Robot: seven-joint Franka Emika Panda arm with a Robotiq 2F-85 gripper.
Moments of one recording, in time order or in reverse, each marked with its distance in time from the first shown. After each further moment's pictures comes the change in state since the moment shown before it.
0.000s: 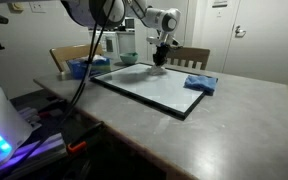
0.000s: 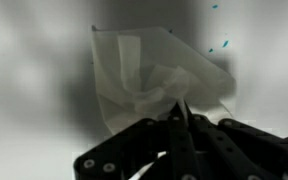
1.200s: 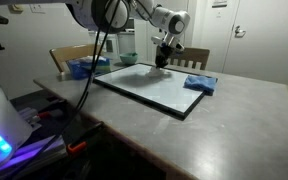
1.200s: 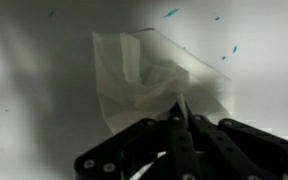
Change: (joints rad) arm -0.075 0.032 0.049 0.039 0.058 -0.110 0.131
